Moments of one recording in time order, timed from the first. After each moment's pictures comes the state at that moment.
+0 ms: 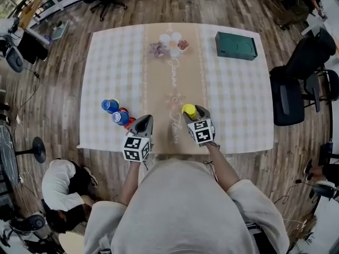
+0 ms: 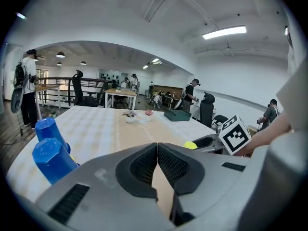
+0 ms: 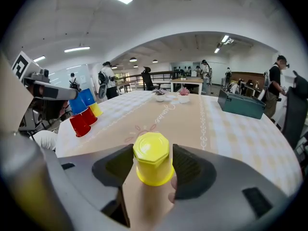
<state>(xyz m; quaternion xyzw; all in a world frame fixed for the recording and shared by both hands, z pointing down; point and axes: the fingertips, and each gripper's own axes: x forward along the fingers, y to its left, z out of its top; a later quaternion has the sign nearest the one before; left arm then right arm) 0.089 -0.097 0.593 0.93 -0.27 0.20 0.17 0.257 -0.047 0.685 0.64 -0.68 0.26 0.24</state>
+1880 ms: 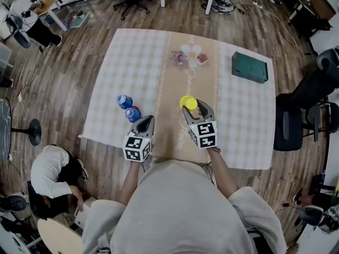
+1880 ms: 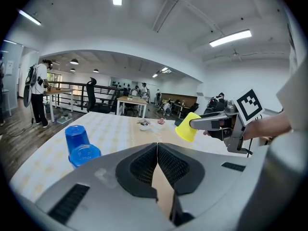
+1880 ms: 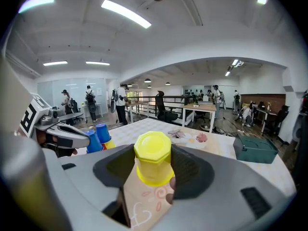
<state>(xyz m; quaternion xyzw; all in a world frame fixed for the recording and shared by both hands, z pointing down) 0.045 -0.116 0.571 0.92 -0.33 0.15 0.17 0.205 -0.112 0.546 0.63 -0.74 0.14 0.18</state>
